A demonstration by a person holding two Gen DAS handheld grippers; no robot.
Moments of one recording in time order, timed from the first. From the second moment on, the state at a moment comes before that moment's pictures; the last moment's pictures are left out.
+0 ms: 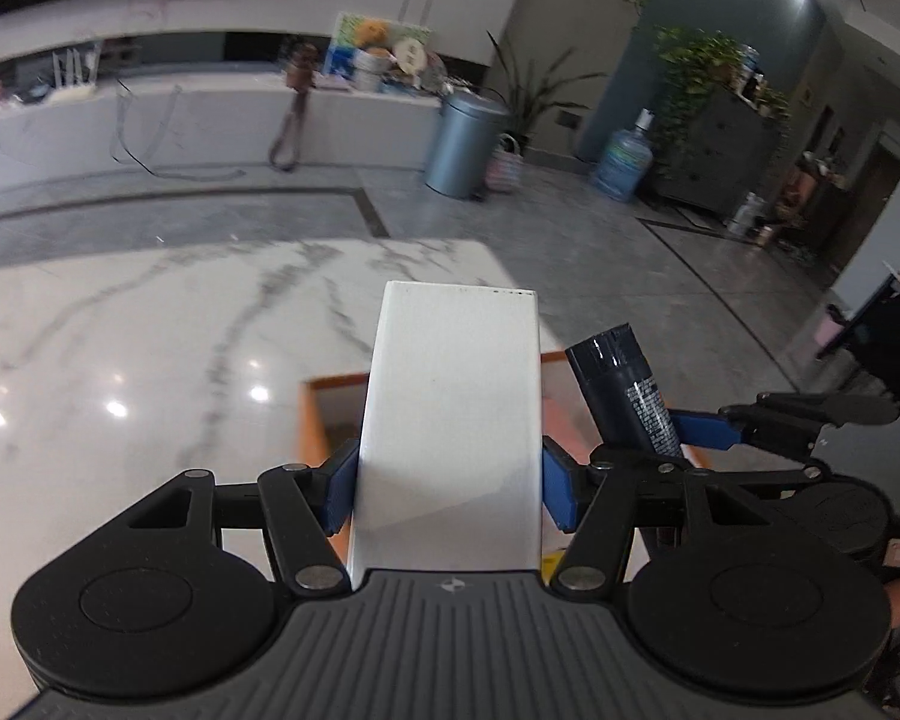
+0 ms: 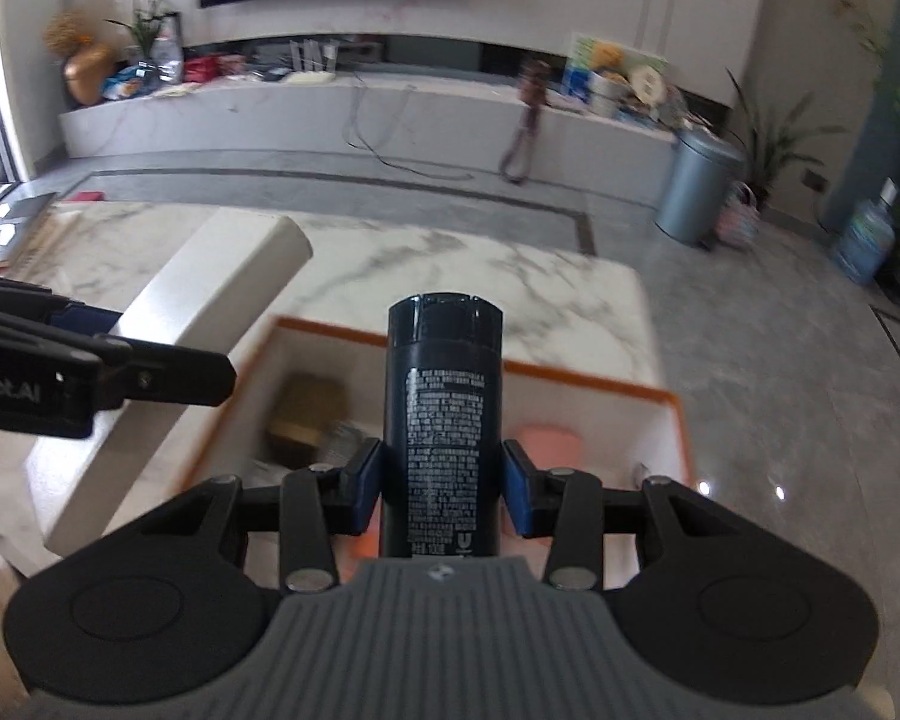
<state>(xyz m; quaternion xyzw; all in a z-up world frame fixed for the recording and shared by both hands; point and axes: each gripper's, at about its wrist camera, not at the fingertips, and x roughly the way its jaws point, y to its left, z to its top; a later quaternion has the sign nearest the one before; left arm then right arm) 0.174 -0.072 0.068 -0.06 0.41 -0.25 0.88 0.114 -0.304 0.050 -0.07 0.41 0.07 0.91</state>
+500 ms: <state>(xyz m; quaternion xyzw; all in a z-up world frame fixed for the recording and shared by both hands) 0.210 -0.154 0.000 -0.07 0.48 -0.28 0.83 0.141 -0.364 -0.025 -0.09 0.46 0.00 0.88</state>
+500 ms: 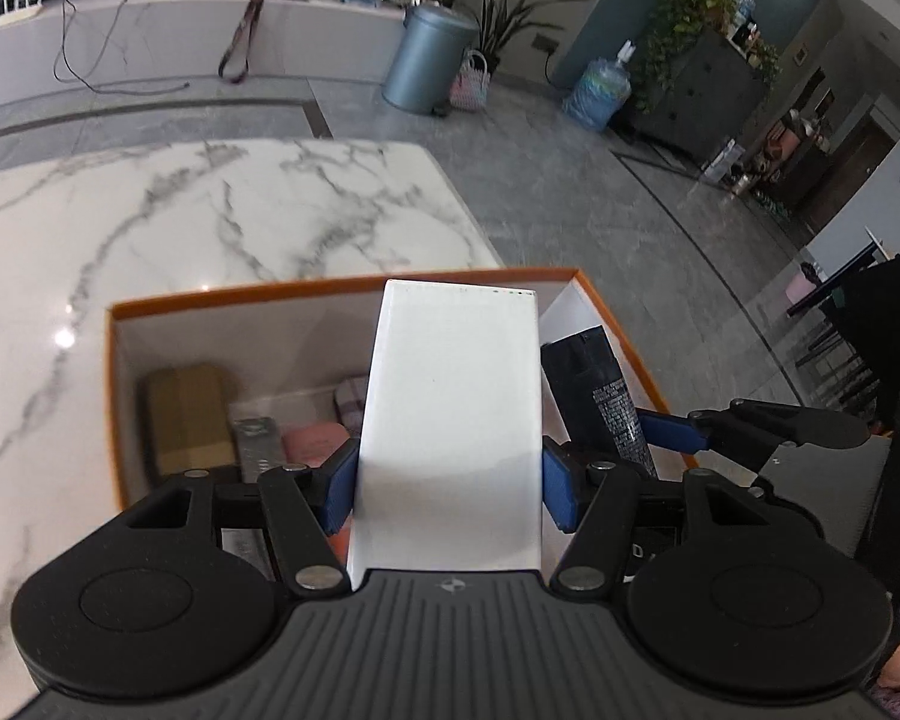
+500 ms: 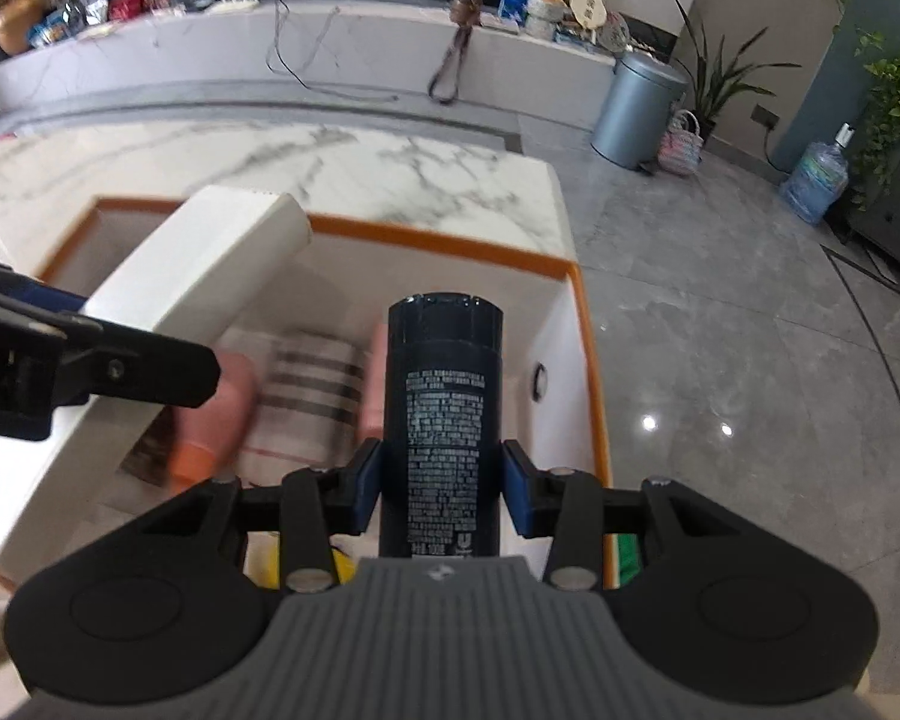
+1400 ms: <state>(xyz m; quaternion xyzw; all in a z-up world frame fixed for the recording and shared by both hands) 0.201 -0.188 -0.033 -0.06 0.52 -0.29 0.80 0.127 -0.378 -0.045 -0.13 0.46 -0.02 0.88</state>
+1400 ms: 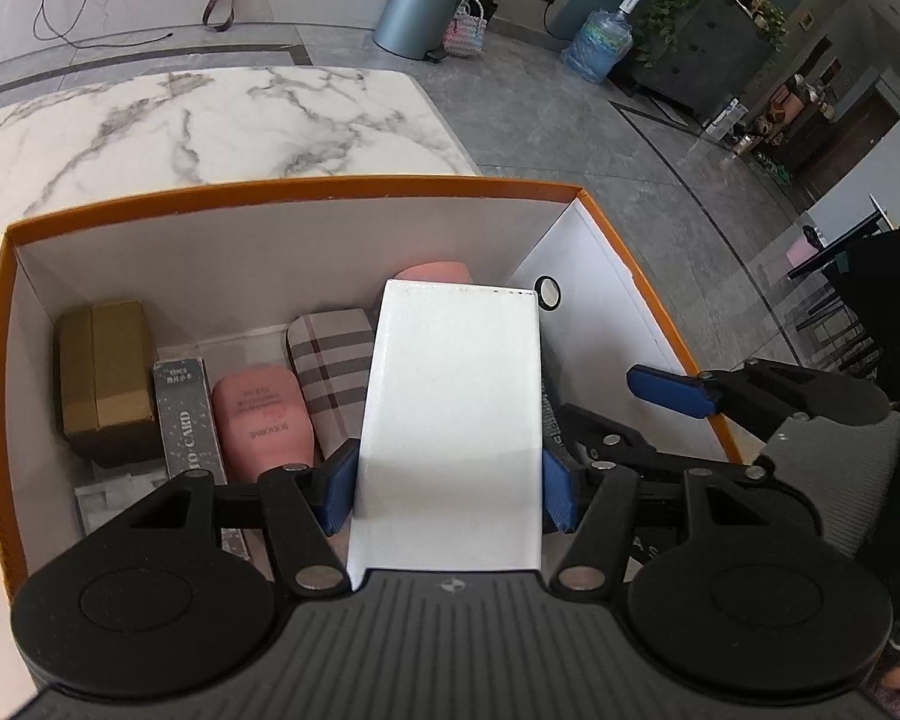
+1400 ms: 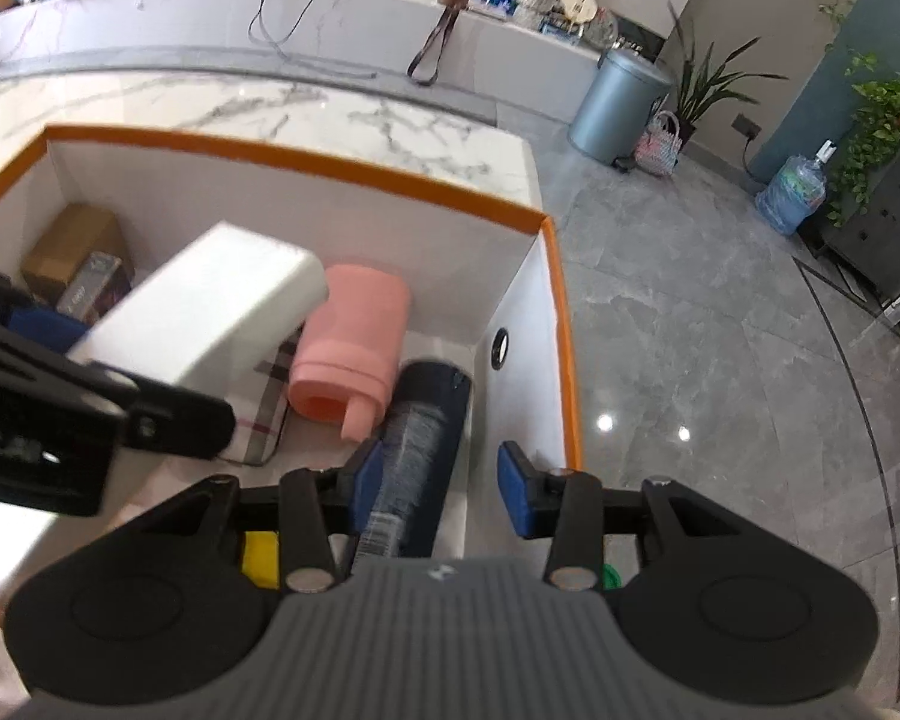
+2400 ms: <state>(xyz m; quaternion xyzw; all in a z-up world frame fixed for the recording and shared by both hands) 0.204 -0.194 -0.057 -0.09 0.57 -0.26 0.78 0.114 -0.377 -0.045 -0.12 0.45 -0.01 0.89</state>
